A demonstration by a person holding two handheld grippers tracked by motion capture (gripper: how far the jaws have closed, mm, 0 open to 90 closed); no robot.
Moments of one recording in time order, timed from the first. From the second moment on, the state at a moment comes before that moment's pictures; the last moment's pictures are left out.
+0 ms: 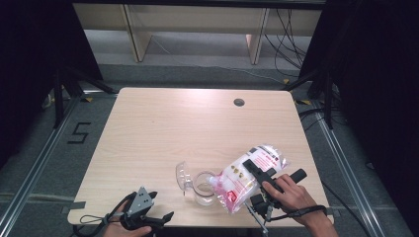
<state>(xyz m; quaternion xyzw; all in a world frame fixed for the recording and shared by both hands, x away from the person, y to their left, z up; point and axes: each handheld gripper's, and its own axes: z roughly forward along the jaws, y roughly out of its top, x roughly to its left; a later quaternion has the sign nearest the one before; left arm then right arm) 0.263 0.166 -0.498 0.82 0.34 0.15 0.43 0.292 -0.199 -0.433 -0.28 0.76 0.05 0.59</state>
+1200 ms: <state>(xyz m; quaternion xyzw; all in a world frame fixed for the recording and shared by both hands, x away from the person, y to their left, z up) 0.263 0.167 -0.498 0.83 0.34 0.15 0.42 0.290 -0.196 -0.429 -0.31 0.74 0.02 0.60</state>
